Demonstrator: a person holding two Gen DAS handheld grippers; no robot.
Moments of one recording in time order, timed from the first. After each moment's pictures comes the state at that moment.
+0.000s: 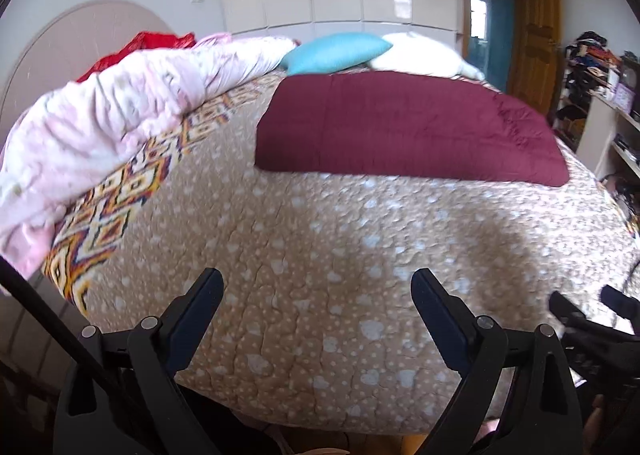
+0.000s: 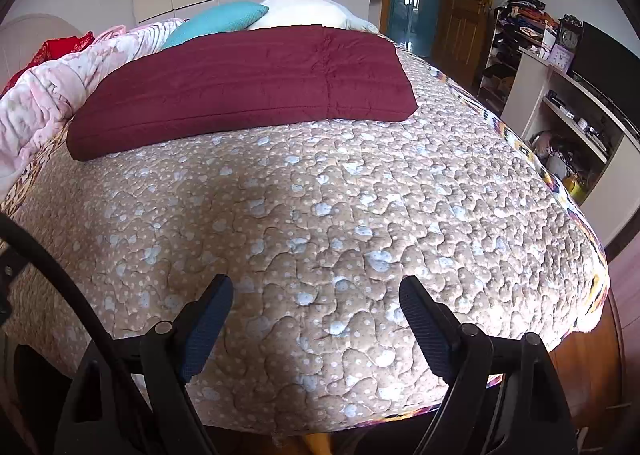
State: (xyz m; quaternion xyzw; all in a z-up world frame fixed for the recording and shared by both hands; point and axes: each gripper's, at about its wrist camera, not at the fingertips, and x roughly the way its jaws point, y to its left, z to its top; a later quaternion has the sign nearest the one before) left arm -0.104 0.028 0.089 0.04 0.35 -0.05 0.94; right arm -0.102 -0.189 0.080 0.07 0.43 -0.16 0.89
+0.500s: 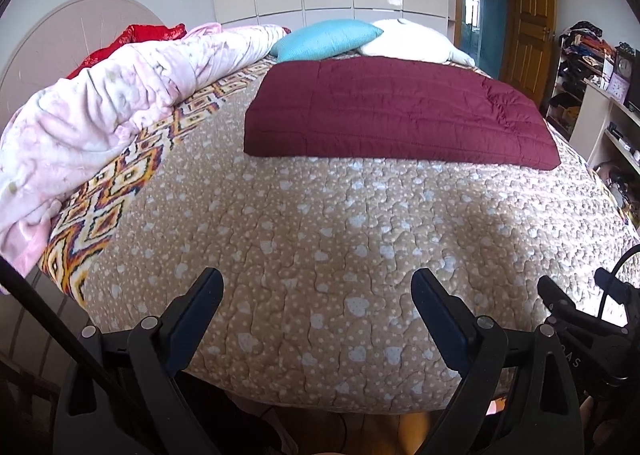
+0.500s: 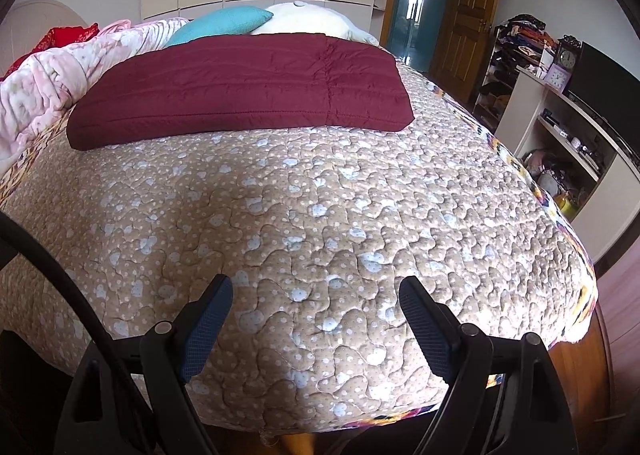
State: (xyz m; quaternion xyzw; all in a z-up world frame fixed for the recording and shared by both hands) left arm -0.110 0.021 0.083 0.04 0.38 -0.05 0.92; right arm -0.108 -0.182 0.080 0.04 0.42 -0.18 0.89
